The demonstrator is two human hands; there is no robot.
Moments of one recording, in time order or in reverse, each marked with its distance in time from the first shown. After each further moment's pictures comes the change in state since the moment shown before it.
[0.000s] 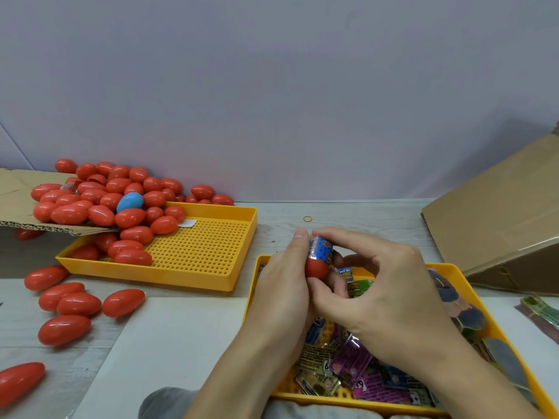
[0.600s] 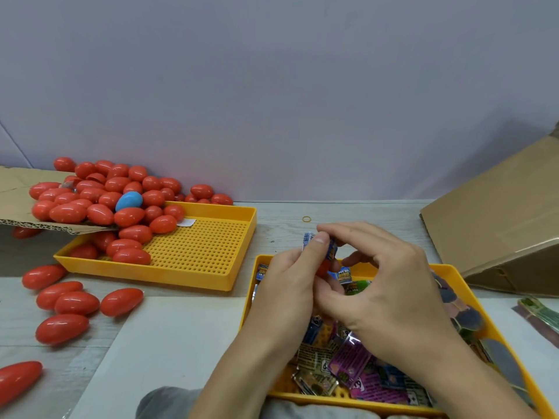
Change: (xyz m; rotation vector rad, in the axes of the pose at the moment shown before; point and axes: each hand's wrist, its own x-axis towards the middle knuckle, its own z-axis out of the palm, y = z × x) left_hand -0.002 0.002 -0.003 0.173 -0.072 0.090; right_hand 0.003 -0.001 0.000 -0.076 0.026 -0.023
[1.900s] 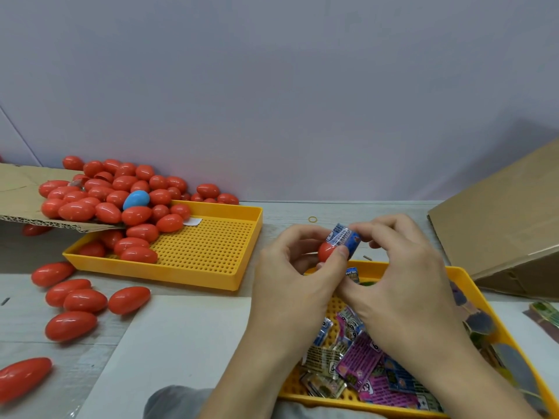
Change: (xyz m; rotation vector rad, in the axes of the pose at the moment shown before) left_hand -0.005 0.004 -0.001 0.244 0.159 0.273; right_hand 0.000 0.008 0.004 -0.203 0.103 0.101
